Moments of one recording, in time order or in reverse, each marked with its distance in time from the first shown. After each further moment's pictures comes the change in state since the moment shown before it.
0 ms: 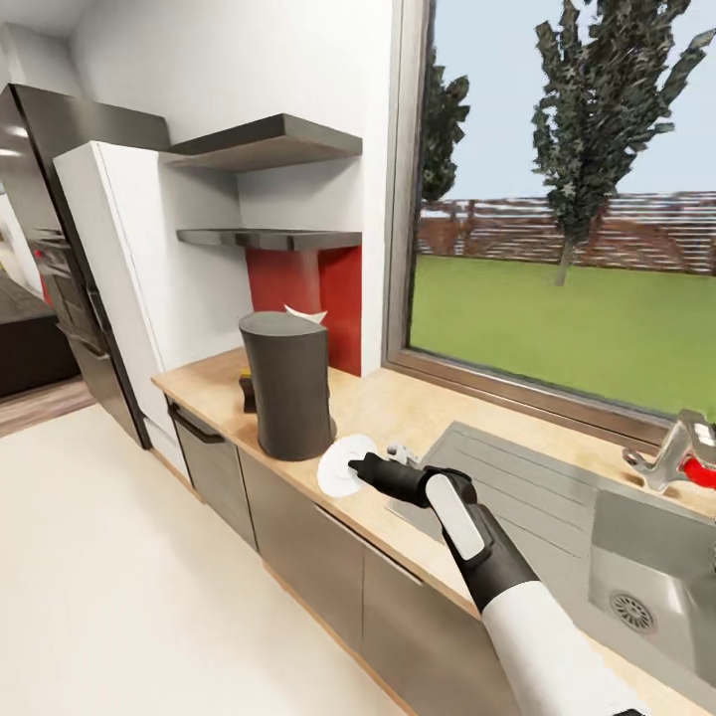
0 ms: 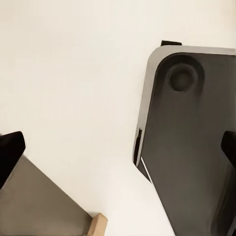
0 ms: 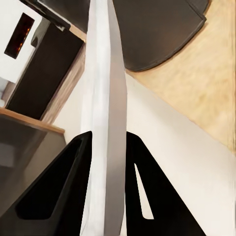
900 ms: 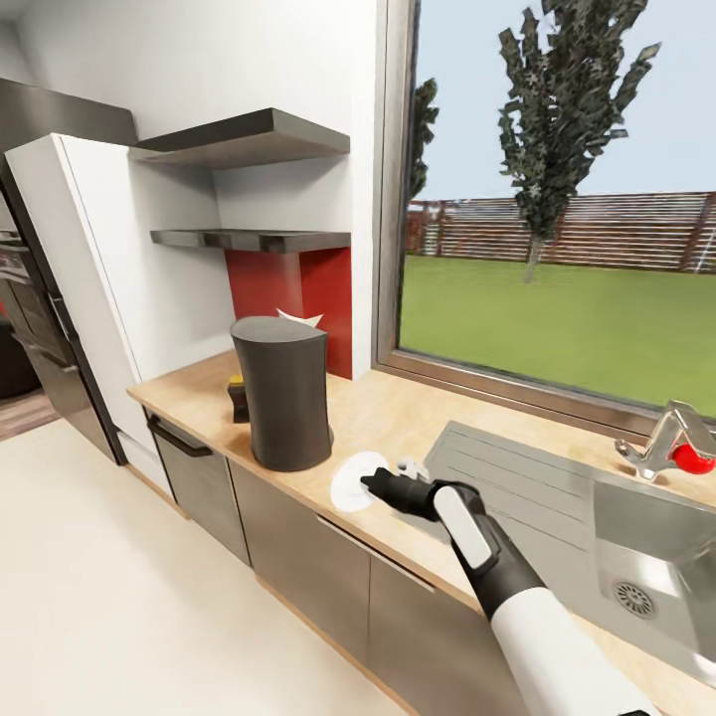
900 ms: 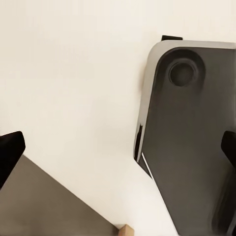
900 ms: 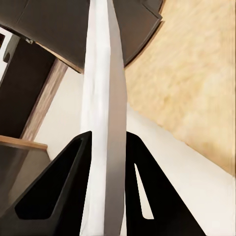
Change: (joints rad) left arm 0.003 -0.001 -0.001 -0.002 -0.005 0.014 0.003; right arm 0.013 -0.031 -0.012 0.075 0.001 -0.013 -0.002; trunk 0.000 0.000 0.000
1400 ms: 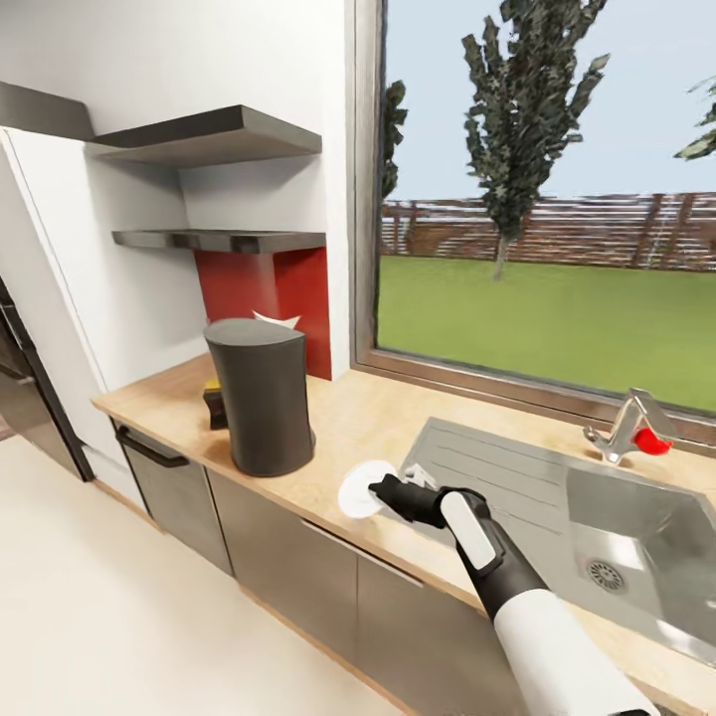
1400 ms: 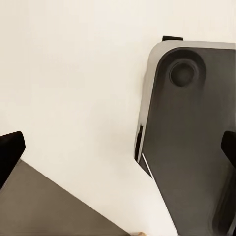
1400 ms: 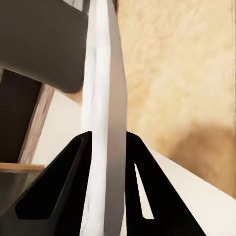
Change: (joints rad) left arm 0.000 0.000 0.000 0.000 0.000 -0.001 0.002; right arm 0.001 0.000 -0.064 0.061 -0.002 0.004 -0.001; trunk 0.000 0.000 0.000
